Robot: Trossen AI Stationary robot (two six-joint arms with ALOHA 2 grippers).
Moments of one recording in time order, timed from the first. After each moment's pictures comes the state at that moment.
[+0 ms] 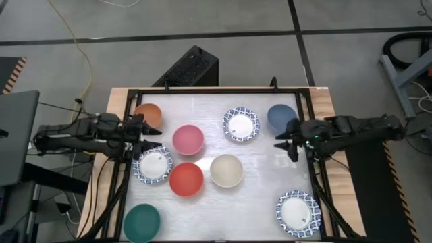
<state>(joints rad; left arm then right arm) 0.00 0.48 0.72 -0.59 -0.03 -0.36 0.12 0.67 0.73 -0.82 0.14 0.50</state>
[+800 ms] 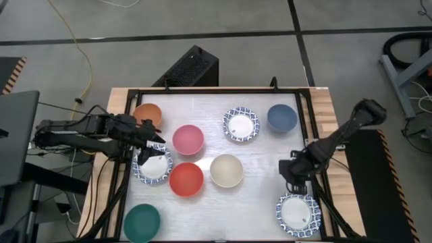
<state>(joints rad) -0.01 0.66 0.79 -0.70 0.07 -0.34 0.63 1.09 0.77 -1.01 -0.10 0.80</state>
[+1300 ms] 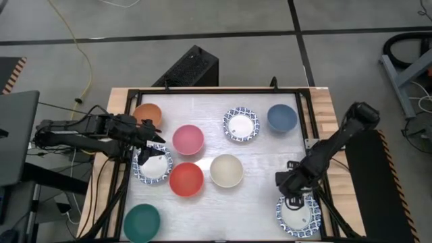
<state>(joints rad) -0.01 0.66 0.79 -0.70 0.07 -0.35 0.73 1.27 0.77 -0.88 -0.11 0.87</state>
